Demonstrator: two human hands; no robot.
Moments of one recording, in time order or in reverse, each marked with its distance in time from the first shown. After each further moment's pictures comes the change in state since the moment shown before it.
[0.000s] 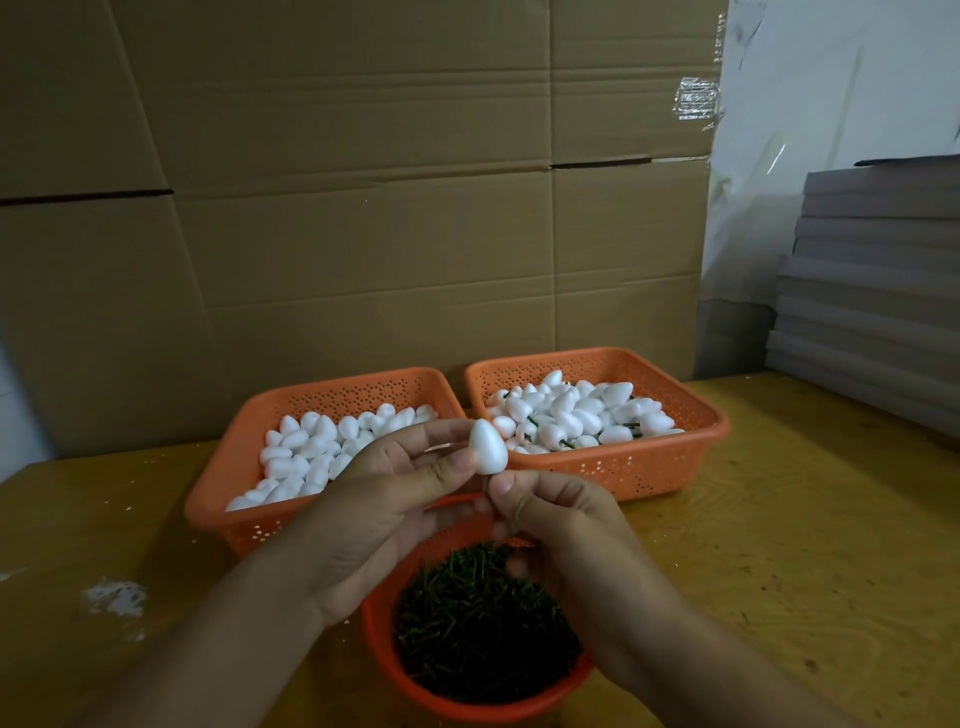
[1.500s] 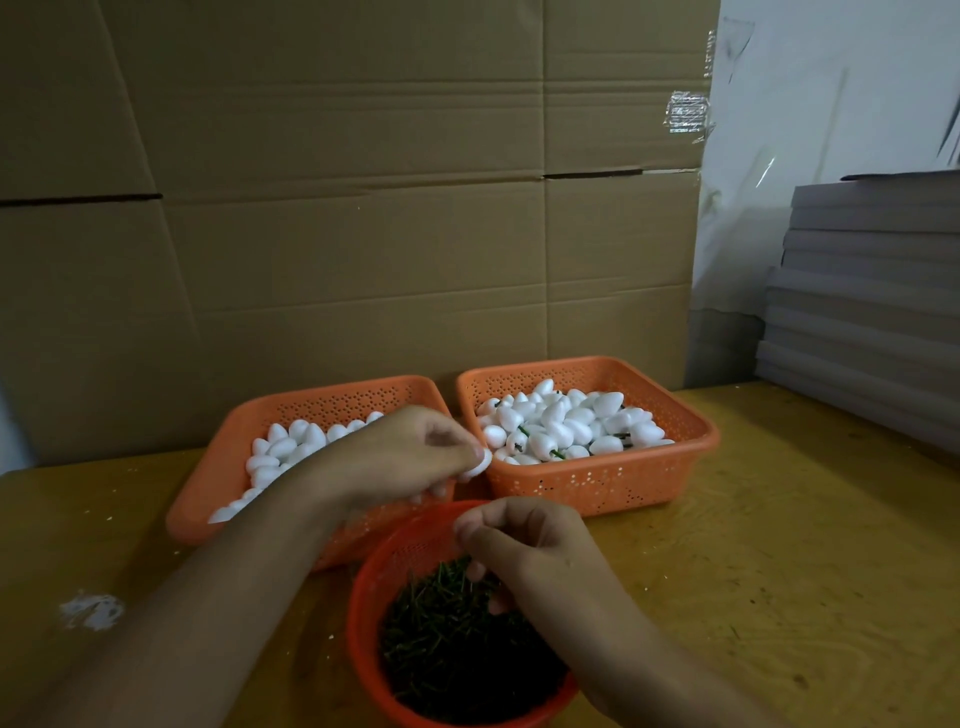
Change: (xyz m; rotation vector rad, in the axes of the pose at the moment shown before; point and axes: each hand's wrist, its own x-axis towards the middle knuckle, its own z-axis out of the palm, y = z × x) left_hand 0.056 0.020 -0.007 0.954 0.025 -0.086; right_hand 0.001 0.004 0.006 -0.288 0.057 0.045
